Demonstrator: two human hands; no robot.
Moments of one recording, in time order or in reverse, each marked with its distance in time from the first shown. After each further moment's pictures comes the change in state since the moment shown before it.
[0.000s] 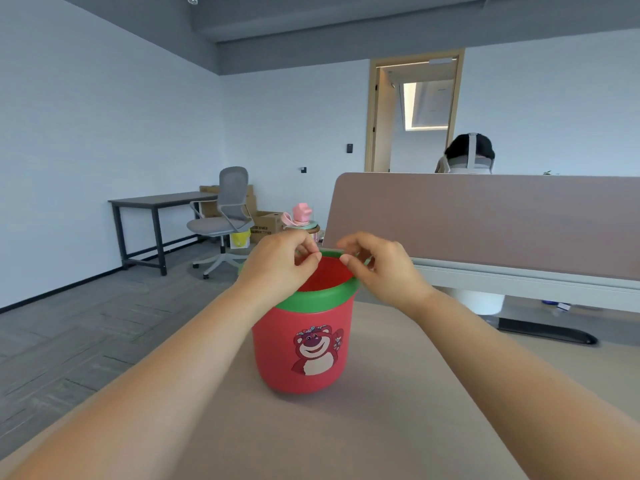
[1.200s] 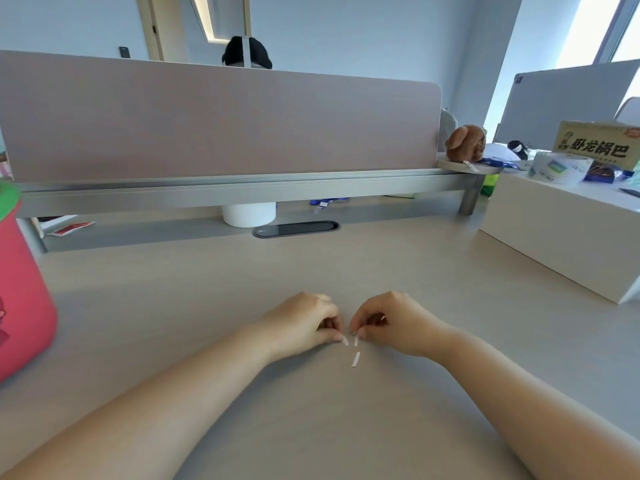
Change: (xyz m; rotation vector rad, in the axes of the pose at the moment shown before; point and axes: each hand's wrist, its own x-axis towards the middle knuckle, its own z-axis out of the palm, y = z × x) left_hand -0.101 0.202 0.273 -0.257 -0.938 0.619; right_hand -0.300 0.100 -0.186 -0.214 -0.276 0.844
